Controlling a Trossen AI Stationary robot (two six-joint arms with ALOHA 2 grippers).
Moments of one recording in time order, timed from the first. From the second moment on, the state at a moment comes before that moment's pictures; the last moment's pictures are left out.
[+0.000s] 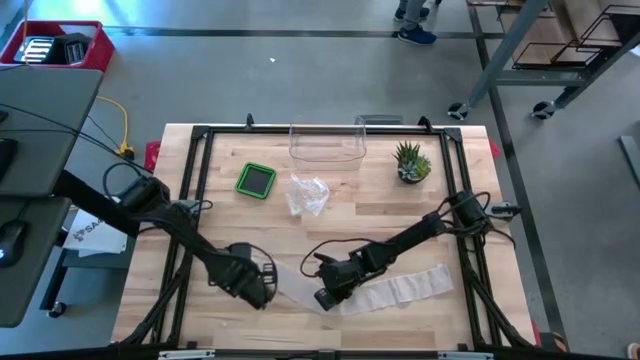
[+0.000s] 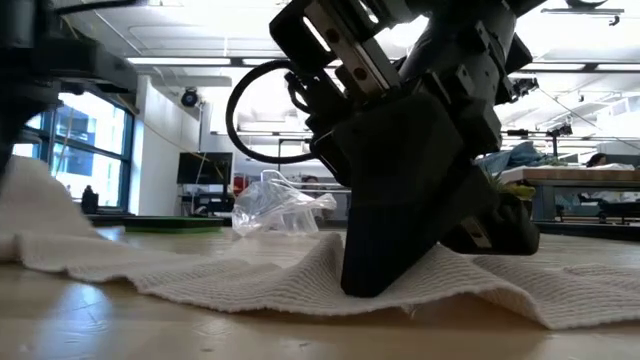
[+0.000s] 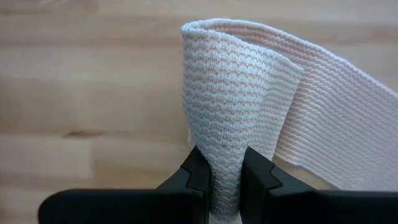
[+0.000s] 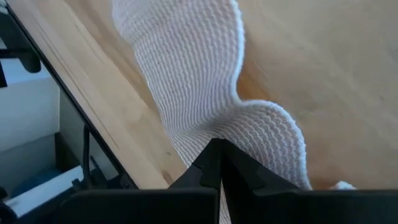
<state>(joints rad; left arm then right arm) -0.67 1.74 1.13 -1.04 -0.10 -2.27 0.39 2.12 1.28 -0.09 -0.25 1.35</state>
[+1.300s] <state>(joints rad) -0.67 1.71 1.27 -0.95 -0.32 -1.98 0.38 2.12 1.28 -0.04 -0.26 1.36</state>
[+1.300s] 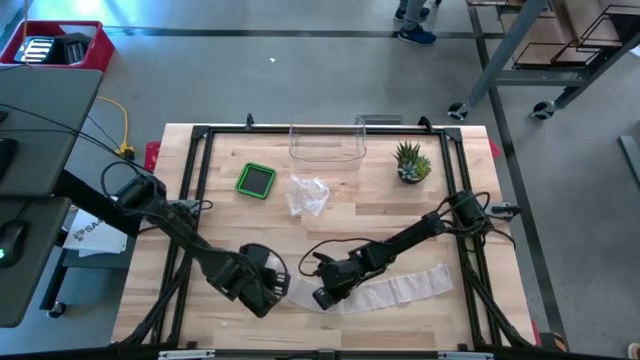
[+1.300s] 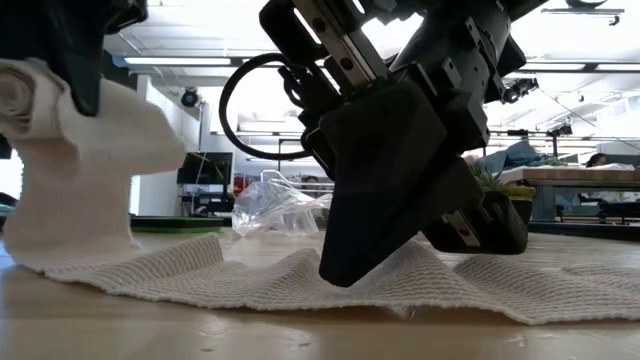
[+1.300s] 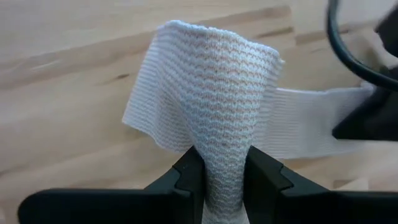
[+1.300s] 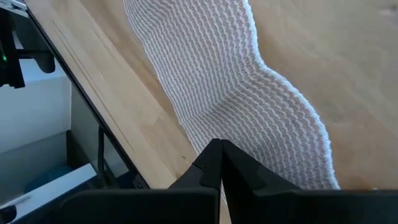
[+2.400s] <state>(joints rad) -0.56 1.71 1.27 -0.90 -0.20 -1.59 0.37 2.10 1.28 -0.05 -0.32 1.30</state>
